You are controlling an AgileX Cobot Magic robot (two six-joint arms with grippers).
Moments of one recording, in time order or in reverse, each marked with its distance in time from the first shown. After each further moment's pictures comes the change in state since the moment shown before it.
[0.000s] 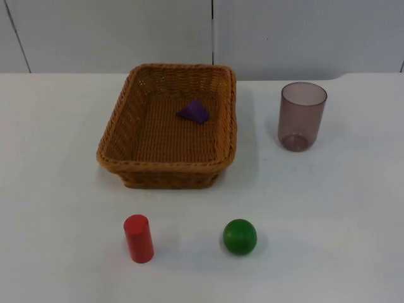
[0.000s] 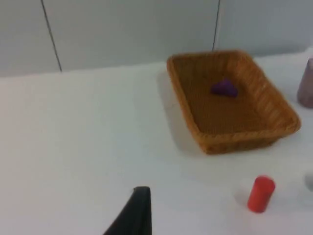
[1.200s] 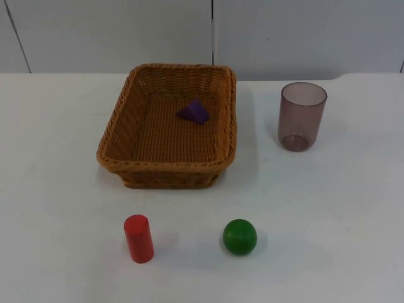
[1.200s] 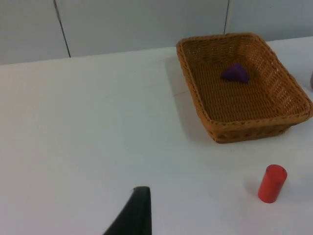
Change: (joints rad) right arm 0.000 -0.193 0.051 -0.114 0.430 0.129; left arm 0.000 0.000 0.004 0.025 0.013 -0.004
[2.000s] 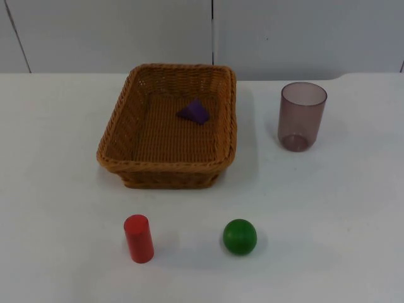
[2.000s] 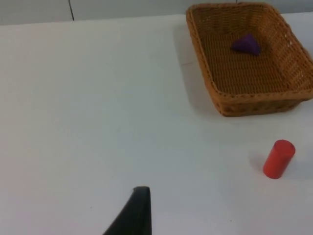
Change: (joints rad) right arm 0.000 0.000 0.000 0.014 0.000 -0.005; left arm 0.000 0.000 0.027 0.036 0.055 -0.060
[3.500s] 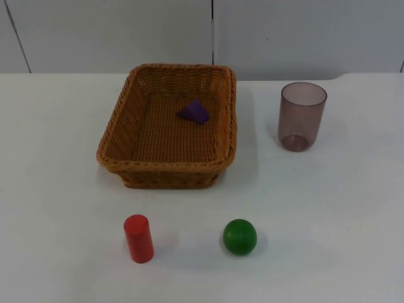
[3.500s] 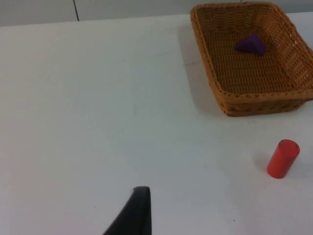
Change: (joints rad) right arm -0.243 0.000 0.000 0.006 0.000 0.000; left arm 0.000 0.000 0.000 0.008 0.000 -0.002
